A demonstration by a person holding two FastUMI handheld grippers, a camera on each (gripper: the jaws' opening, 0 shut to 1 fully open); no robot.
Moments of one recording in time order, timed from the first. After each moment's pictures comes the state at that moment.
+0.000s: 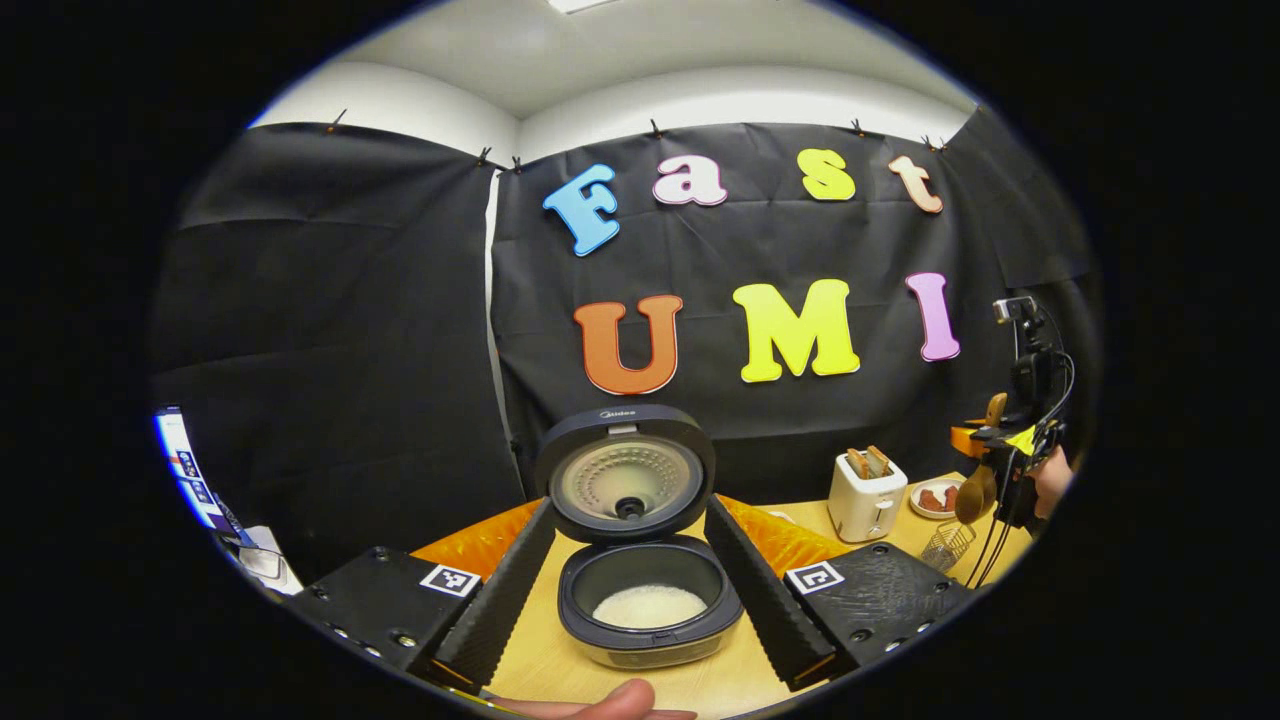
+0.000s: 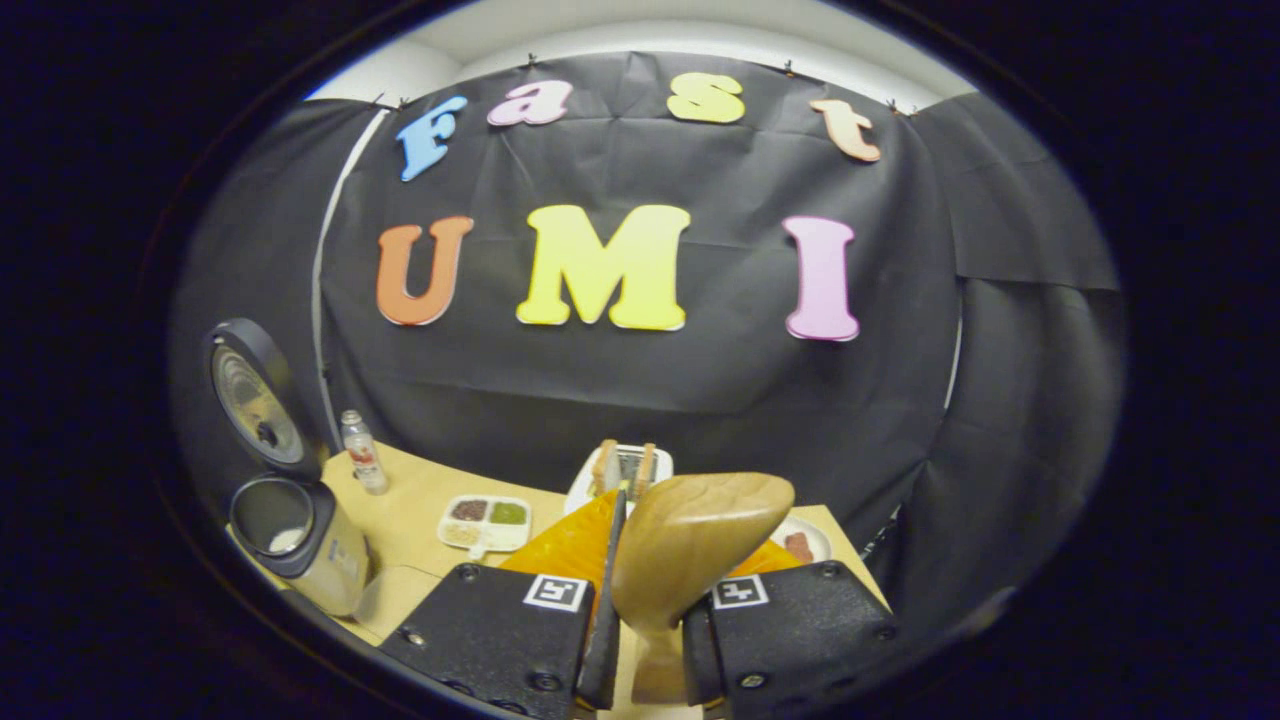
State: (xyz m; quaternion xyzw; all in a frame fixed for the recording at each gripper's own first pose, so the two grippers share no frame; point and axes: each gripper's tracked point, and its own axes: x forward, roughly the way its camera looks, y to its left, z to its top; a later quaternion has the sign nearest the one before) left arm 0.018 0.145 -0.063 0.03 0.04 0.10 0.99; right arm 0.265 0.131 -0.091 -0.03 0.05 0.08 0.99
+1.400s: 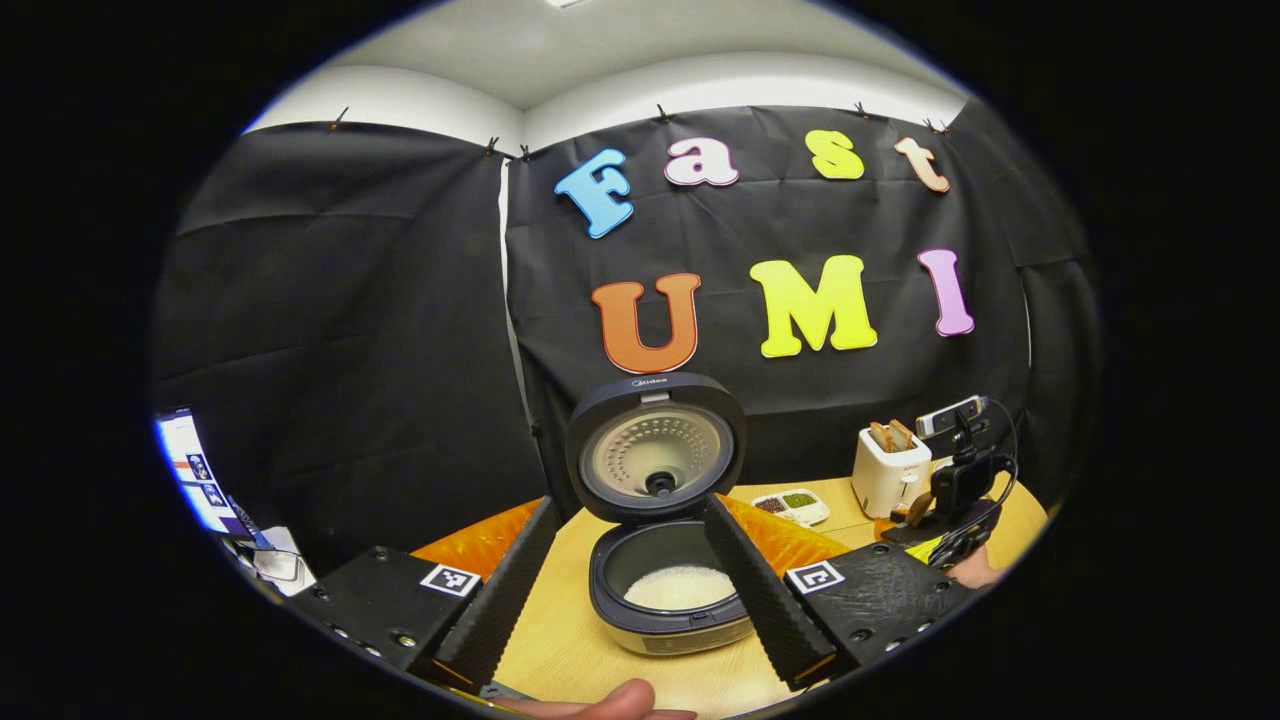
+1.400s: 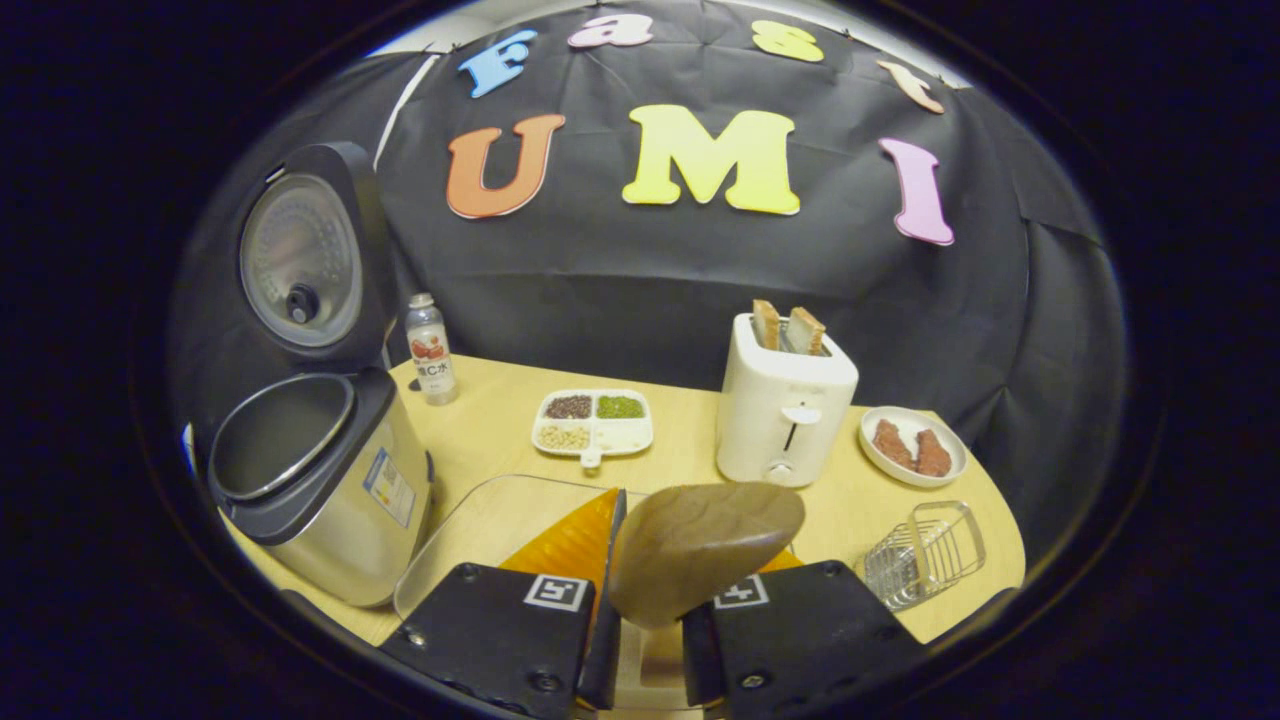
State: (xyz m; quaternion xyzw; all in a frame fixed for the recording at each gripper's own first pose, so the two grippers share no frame) left arm 0.009 0.167 -0.082 0.04 0.06 0.12 0.99; right arm 0.258 0.267 -0.279 -0.04 0.17 0.13 0.98
